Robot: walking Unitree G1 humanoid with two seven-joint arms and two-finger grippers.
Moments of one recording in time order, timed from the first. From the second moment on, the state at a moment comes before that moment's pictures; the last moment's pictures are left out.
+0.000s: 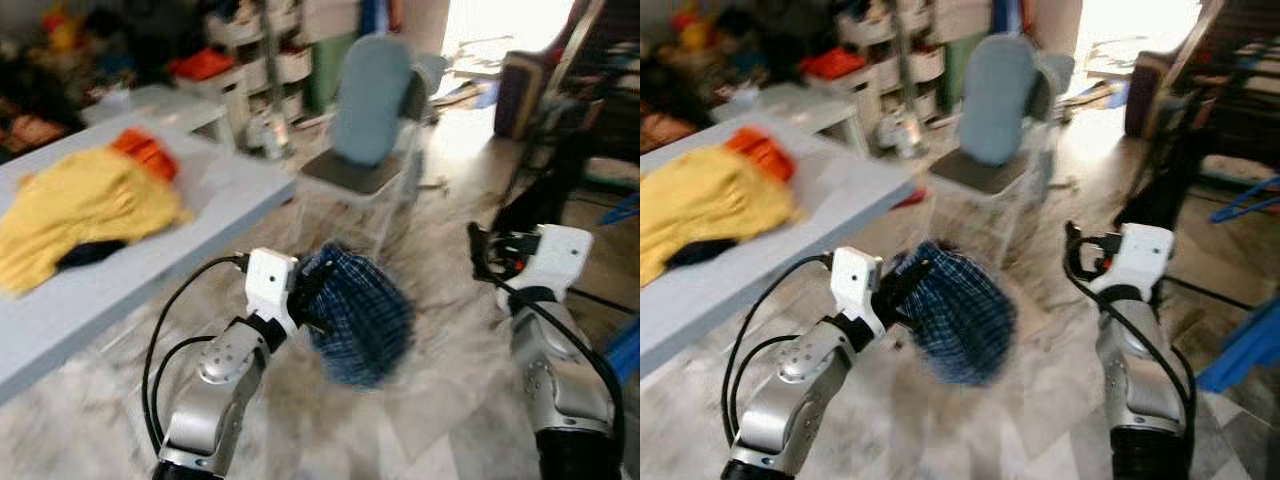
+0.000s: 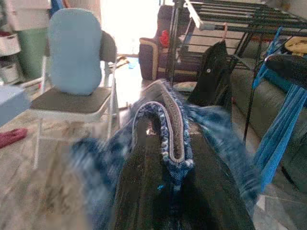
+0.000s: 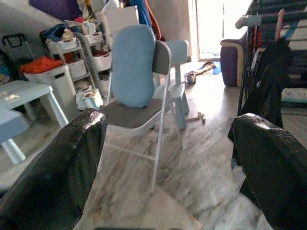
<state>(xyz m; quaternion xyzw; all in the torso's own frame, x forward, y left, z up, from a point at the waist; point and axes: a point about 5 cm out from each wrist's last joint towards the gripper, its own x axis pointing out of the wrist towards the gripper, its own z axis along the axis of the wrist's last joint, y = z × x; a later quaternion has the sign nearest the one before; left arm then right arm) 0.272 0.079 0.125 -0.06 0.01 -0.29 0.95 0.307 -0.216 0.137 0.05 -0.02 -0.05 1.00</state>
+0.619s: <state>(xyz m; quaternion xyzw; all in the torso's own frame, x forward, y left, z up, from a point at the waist) 0.272 0.069 0.125 -0.07 0.02 -0.31 0.95 0.304 -0.226 0.133 0.05 -0.01 -0.06 1.00</state>
